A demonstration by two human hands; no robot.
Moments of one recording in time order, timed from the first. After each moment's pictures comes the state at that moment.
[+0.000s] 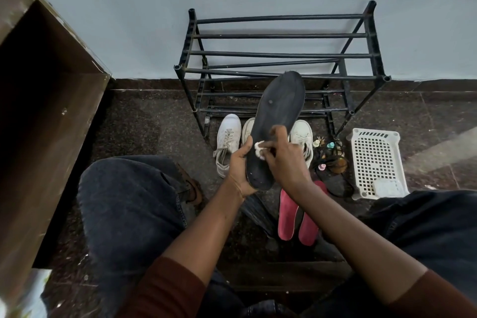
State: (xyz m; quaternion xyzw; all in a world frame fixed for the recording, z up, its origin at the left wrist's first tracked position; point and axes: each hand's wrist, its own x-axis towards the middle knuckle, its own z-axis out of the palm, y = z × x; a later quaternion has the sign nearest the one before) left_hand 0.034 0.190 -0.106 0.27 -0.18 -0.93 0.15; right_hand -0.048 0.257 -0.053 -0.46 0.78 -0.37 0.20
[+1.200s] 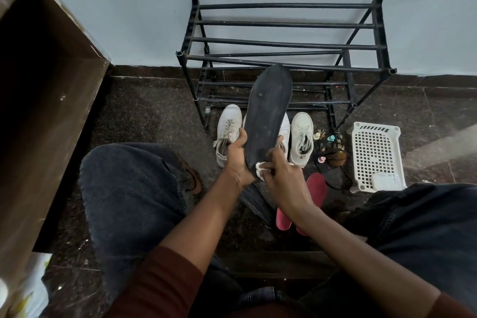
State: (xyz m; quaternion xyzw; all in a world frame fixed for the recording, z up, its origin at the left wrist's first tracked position) left_hand 0.040 0.187 -0.104 0.29 -0.14 -0.93 0.16; right_hand -0.015 0.299 -0.062 -0.45 0.79 -0.34 0.23
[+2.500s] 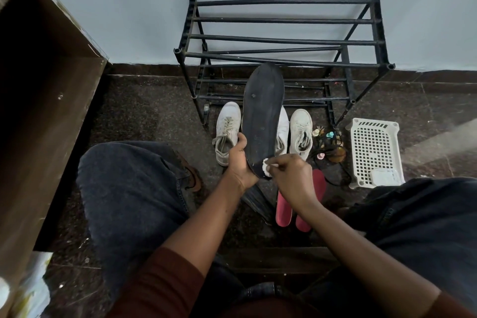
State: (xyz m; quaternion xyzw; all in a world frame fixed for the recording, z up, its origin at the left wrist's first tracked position) left_hand 0.040 0.200 -0.110 0.34 -0.13 -0.91 0.19; right_hand -0.026 0.301 -0.068 -0.33 0.83 -0.36 0.26
